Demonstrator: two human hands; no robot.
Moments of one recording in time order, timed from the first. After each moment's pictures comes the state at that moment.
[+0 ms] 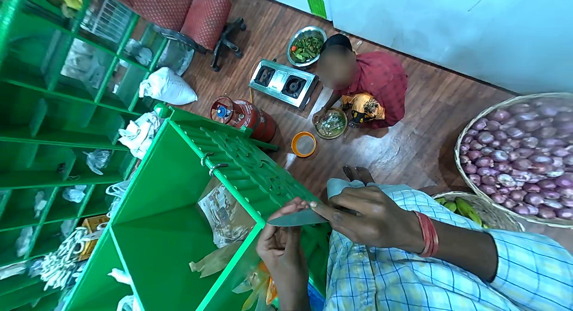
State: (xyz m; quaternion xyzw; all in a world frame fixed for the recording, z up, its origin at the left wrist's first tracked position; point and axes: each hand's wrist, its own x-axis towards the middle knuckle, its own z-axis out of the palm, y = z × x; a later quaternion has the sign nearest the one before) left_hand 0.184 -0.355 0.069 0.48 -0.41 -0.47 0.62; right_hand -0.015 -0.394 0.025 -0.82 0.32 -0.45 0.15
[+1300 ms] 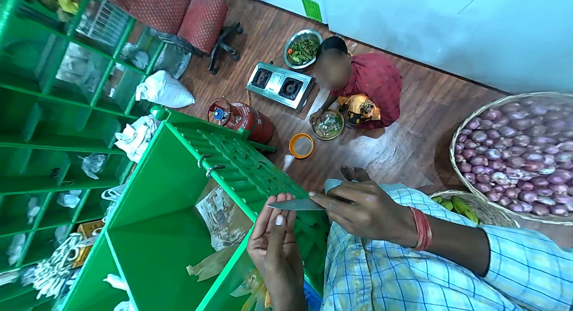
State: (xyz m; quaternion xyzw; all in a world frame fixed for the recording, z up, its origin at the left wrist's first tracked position) left_hand 0.181 -0.357 0.083 0.44 -0.28 -0.52 0.67; right_hand -0.017 -0.396 0.021 -0.81 0.36 -0.44 0.15
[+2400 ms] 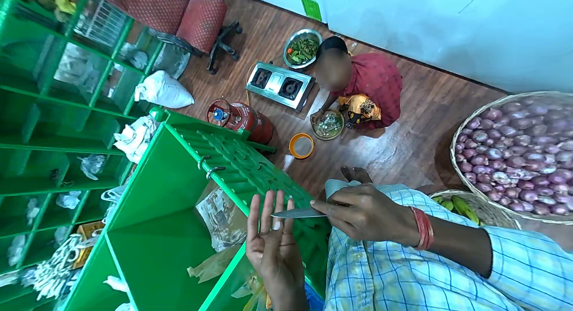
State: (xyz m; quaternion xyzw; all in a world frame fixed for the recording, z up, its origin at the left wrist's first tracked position) left_hand 0.186 -0.359 0.080 0.46 -0.26 -0.51 0.68; right_hand -0.017 -0.398 0.014 -0.83 0.32 -0.40 0.20
